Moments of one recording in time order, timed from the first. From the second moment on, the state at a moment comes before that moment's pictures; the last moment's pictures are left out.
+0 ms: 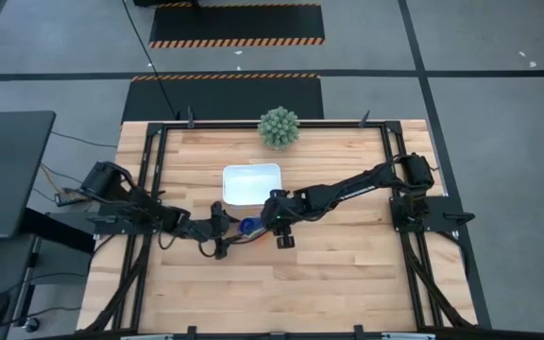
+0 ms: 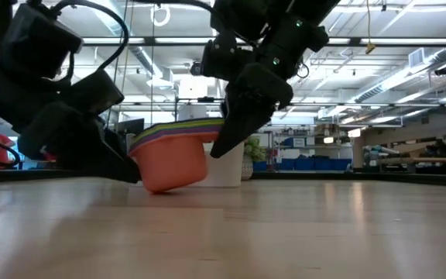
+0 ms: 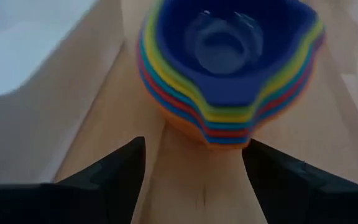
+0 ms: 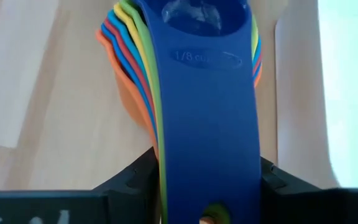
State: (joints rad) left arm -0.35 1.68 0.27 0.86 -0.45 -0.32; right arm 0.10 1.95 1.30 -0.32 0.05 -0.05
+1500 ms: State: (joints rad) left arm -0.17 1.30 0.49 0.21 -0.34 -0.11; right arm 0.09 1.84 1.31 -0.34 0.24 -0.11
